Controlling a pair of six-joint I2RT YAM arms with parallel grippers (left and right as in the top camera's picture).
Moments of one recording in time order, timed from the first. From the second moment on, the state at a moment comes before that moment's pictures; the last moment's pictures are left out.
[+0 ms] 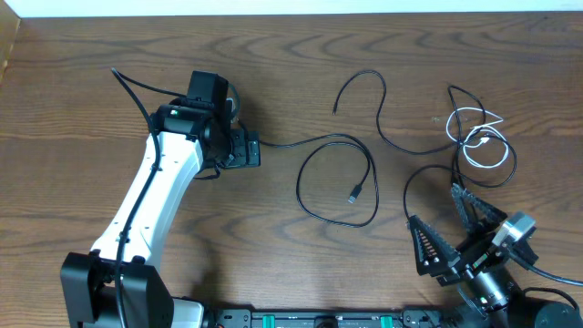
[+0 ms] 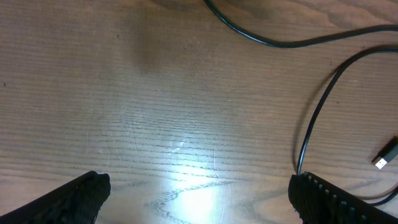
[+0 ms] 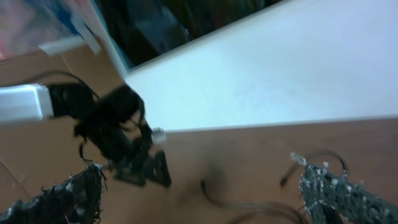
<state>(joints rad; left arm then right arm) -0.18 1.57 1.25 -1.02 0.09 -0.26 0.41 0.01 0.43 -0.27 -0.16 0.45</state>
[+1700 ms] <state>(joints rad) -0.18 1.57 1.25 -1.02 0.09 -0.26 0.30 0.01 0.01 -0.07 -0.05 0.20</state>
